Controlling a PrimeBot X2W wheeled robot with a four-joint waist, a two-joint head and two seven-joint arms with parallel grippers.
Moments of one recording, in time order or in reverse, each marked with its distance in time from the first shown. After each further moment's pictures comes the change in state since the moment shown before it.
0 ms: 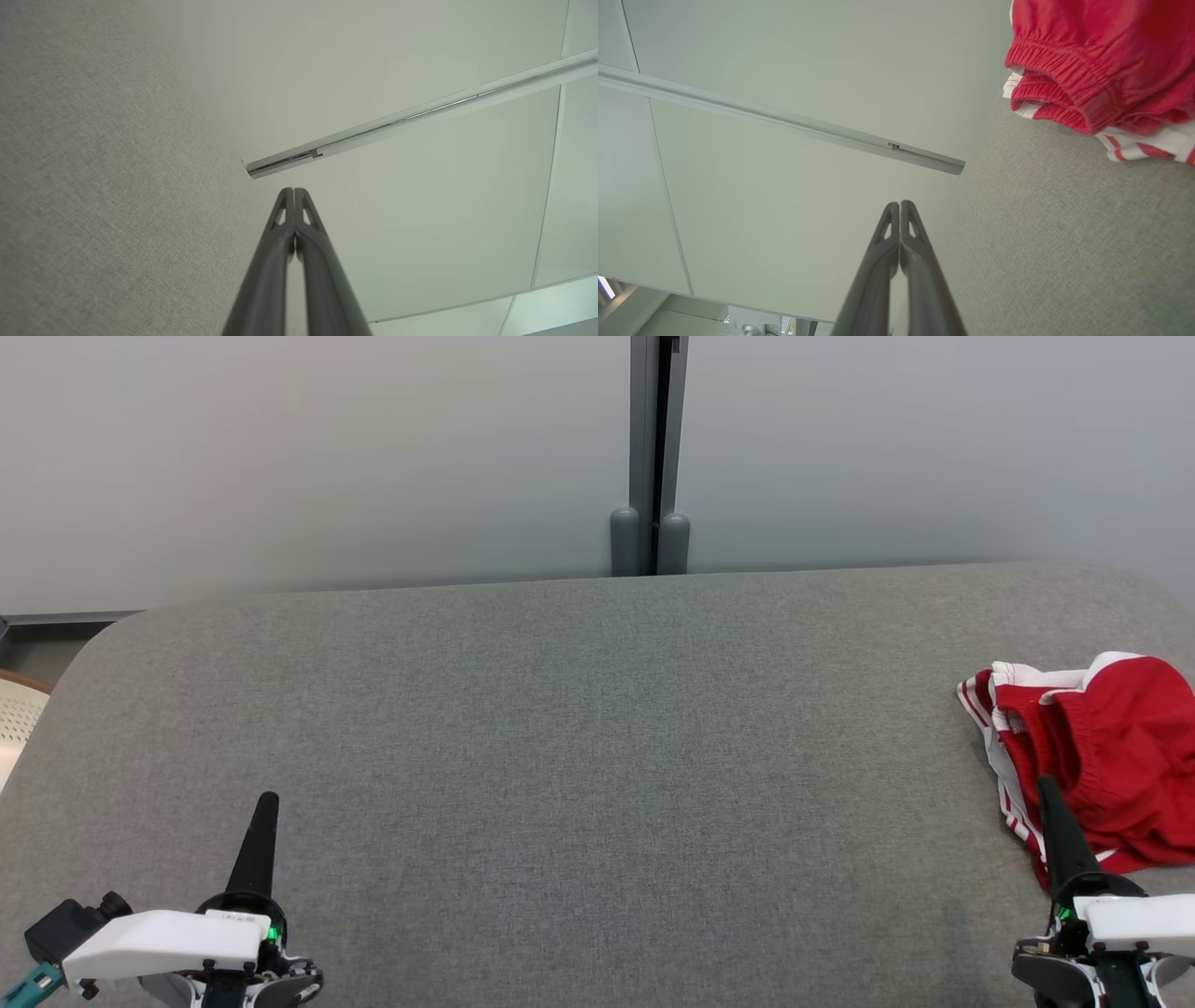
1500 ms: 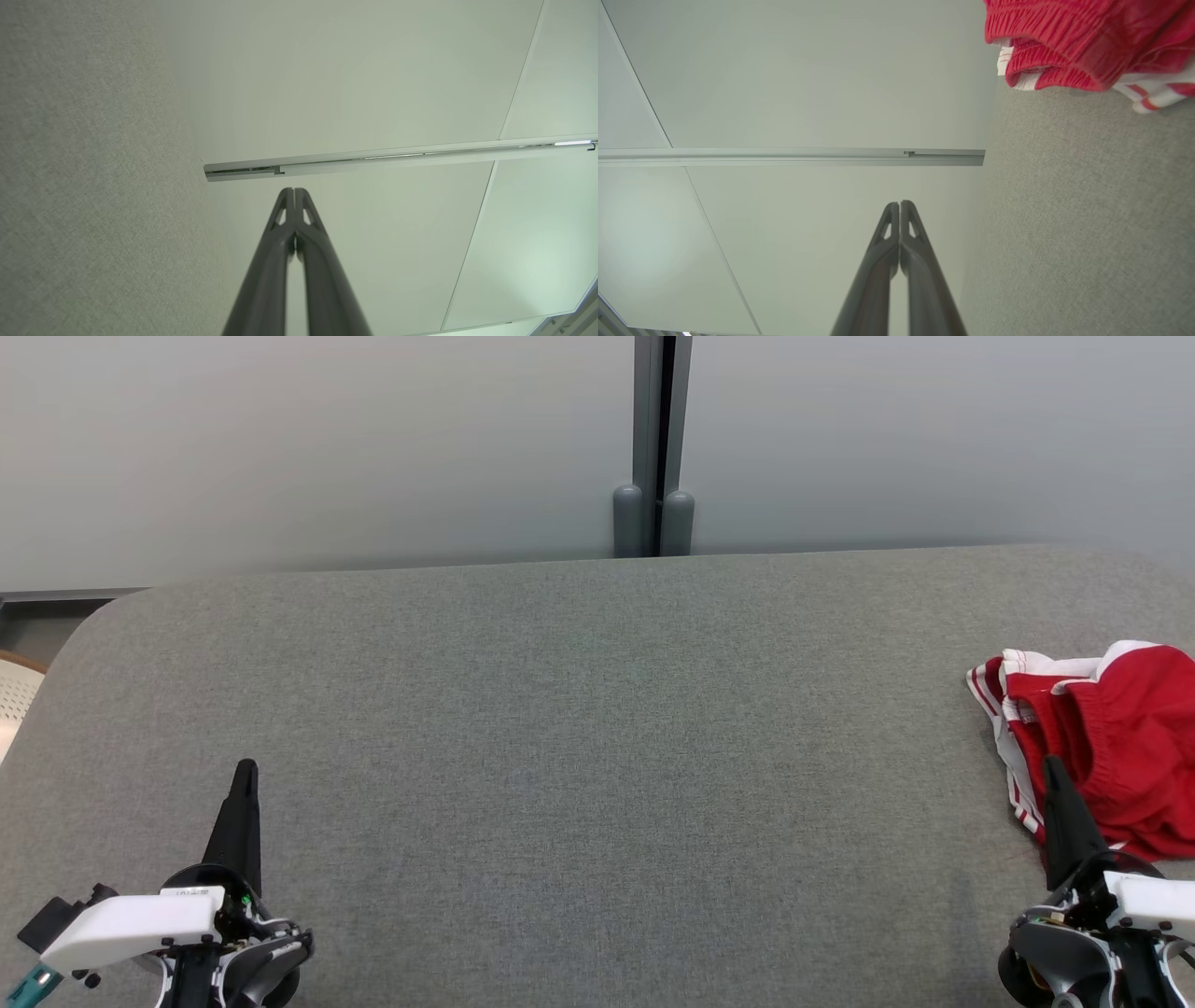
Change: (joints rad) left arm -0.064 -0.042 0.075 0.044 -0.245 -0.057 0.054; right arm -0.056 0.018 -0.026 0.042 0.251 0.000 0.014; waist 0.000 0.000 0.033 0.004
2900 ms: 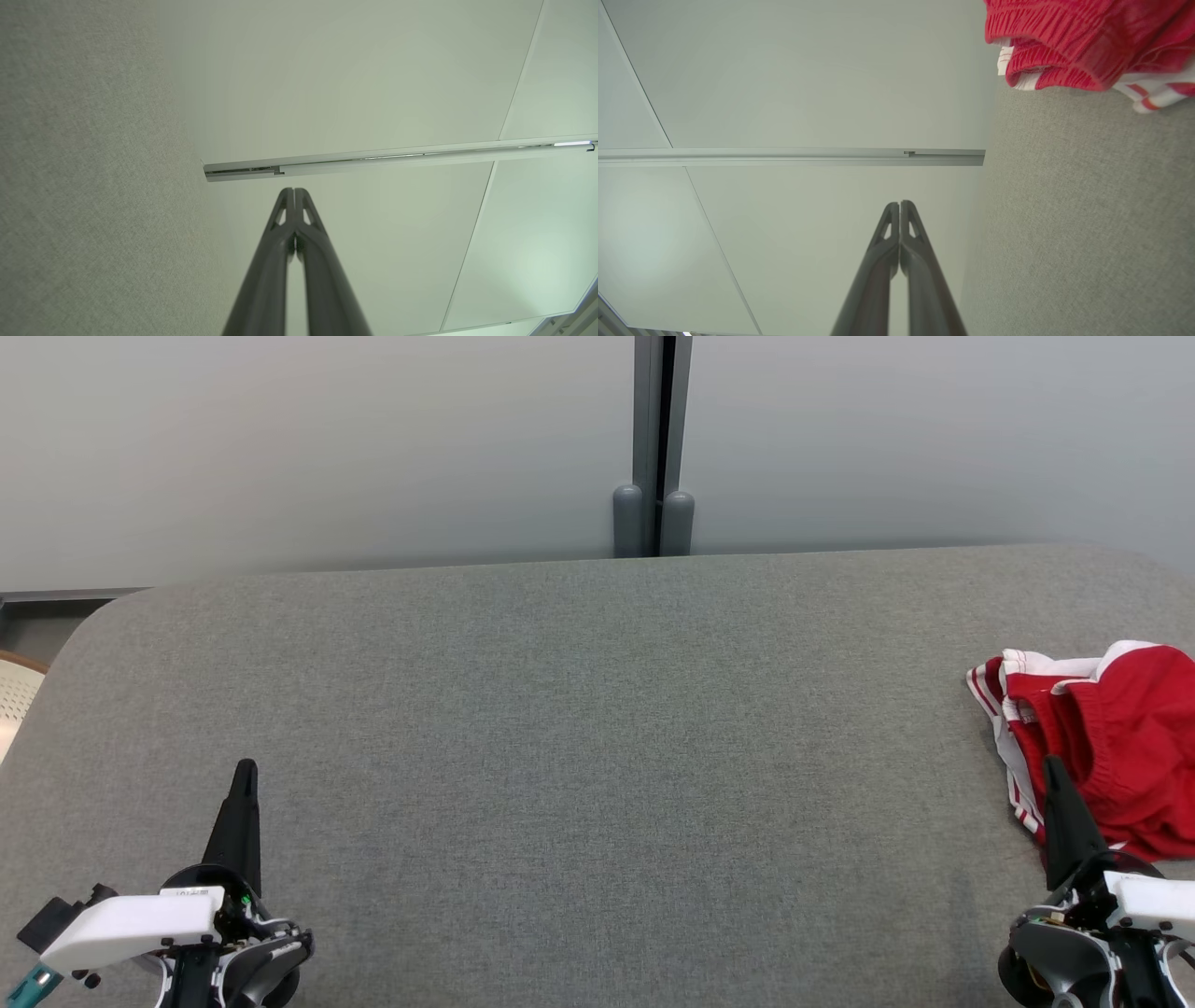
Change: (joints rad) left arm 0.000 -0.006 0.009 0.000 0.005 0.000 0.007; right arm 0.000 0.000 0.000 0.000 0.001 0.000 0.000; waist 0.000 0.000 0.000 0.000
